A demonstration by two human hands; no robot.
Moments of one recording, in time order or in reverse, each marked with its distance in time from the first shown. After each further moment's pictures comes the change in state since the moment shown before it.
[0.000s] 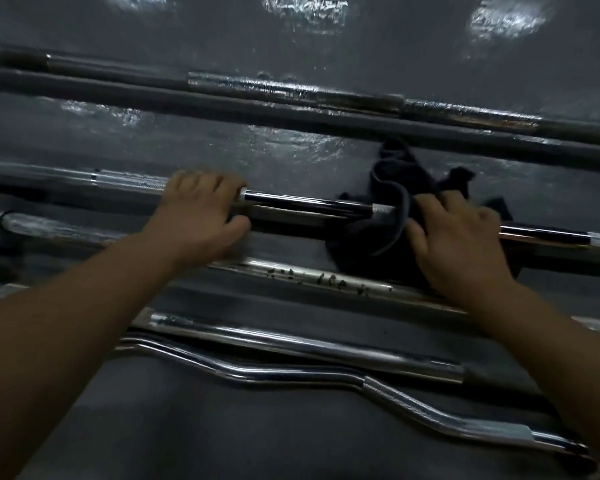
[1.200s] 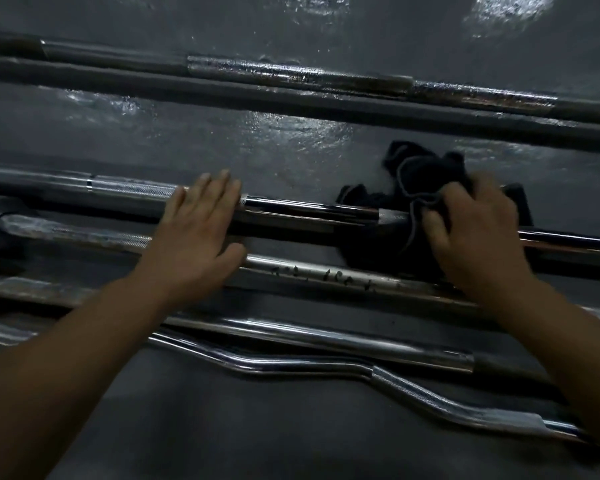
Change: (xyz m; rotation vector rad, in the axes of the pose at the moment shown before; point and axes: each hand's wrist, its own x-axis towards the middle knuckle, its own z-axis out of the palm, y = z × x) left_hand -0.046 -0.004 0.020 -0.060 -0.034 0.071; right_hand -0.010 -0.005 -0.013 0.153 0.069 0.027
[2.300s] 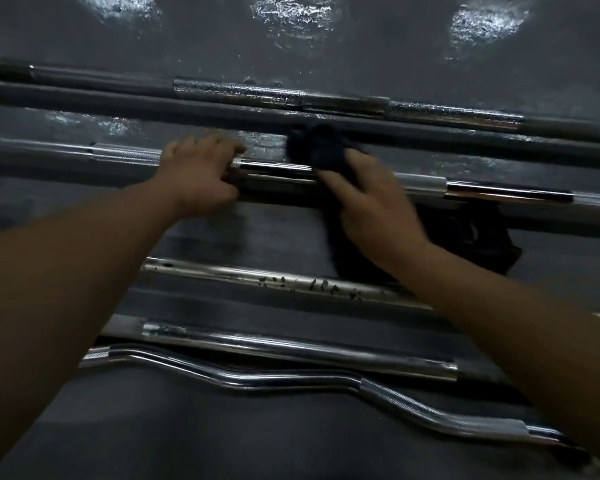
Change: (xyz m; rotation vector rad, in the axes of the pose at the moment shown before) left_hand 0.112 -0.009 -0.045 0.035 -0.069 -0.106; right_hand 0.056 -0.053 0.041 0.137 0.182 -0.366
